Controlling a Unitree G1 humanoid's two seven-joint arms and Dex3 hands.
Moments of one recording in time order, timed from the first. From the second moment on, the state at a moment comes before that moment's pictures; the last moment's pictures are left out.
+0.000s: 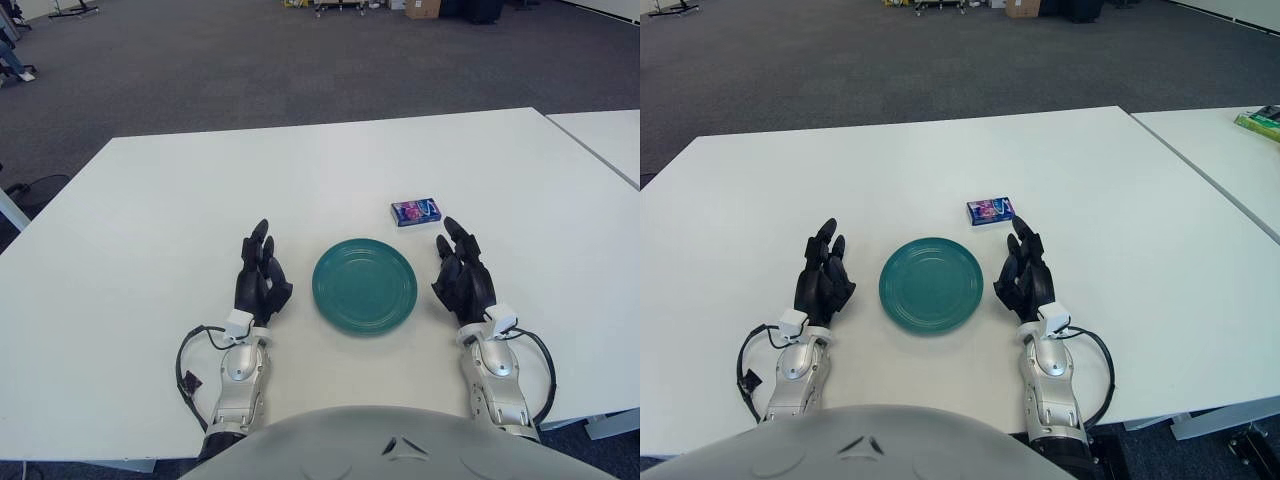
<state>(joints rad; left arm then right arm) 0.27 -0.12 -0.06 0.25 0.00 -0.53 0.07 0.28 0.00 -0.03 0.07 0.07 -0.25 0.03</state>
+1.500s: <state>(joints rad) 0.23 -0.12 -0.03 0.28 -0.02 -0.54 -0.01 -0.46 -0.45 0.13 0.38 -0.73 -0.19 -0.32</state>
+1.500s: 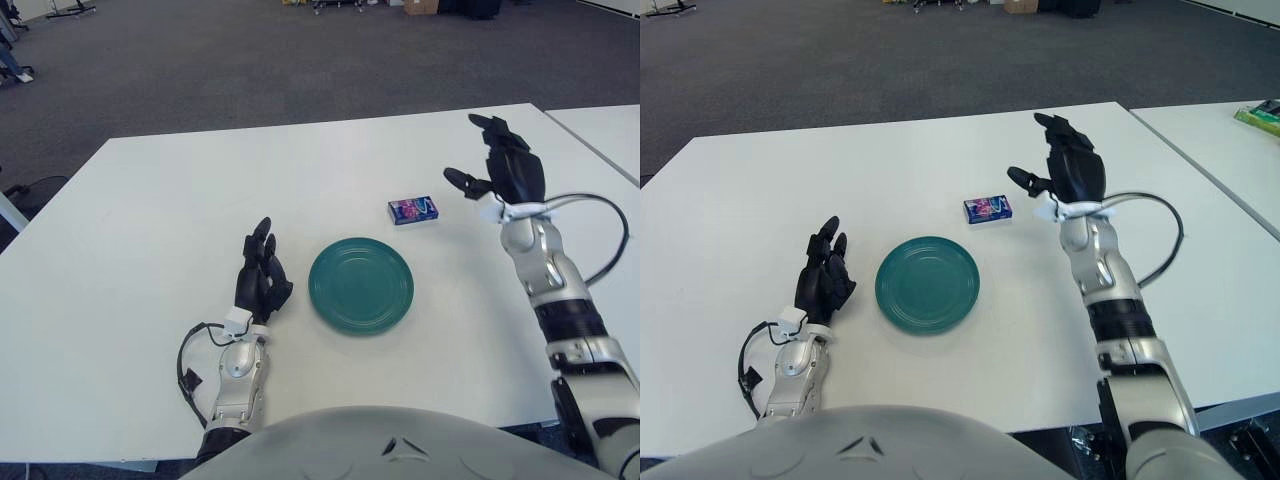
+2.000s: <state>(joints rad) 0.18 -0.12 0.00 0.33 -0.03 -0.55 -0.10 -0.76 -0.43 0.34 0.79 -0.84 -0.22 -0.32</state>
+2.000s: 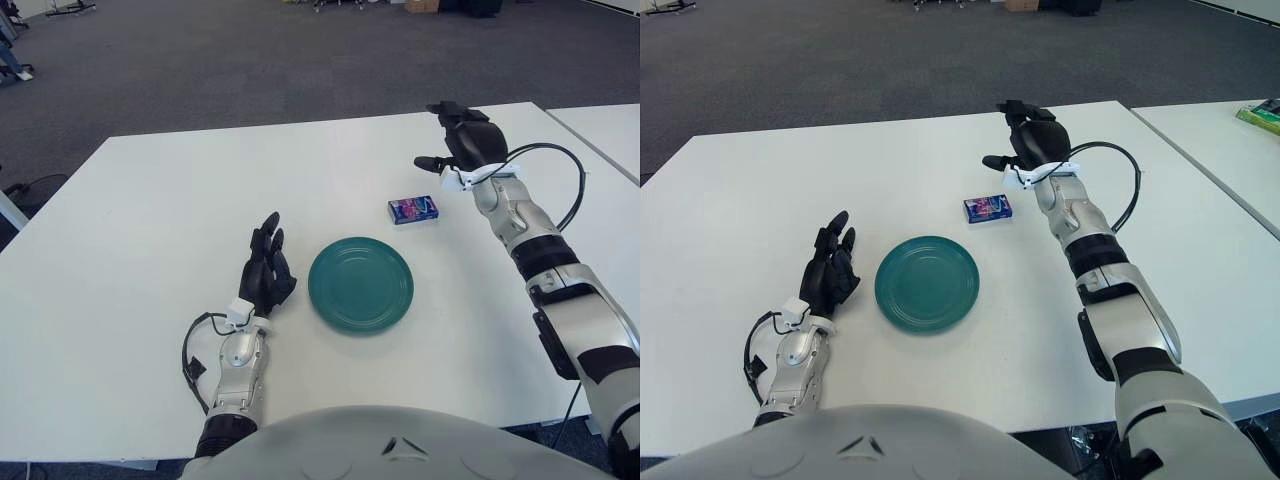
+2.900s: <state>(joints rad) 0.14 -0.12 0.02 0.37 -0.03 -0.57 -0.11 -0.84 -0.33 0.52 1.21 -0.85 -0.29 -0.36</state>
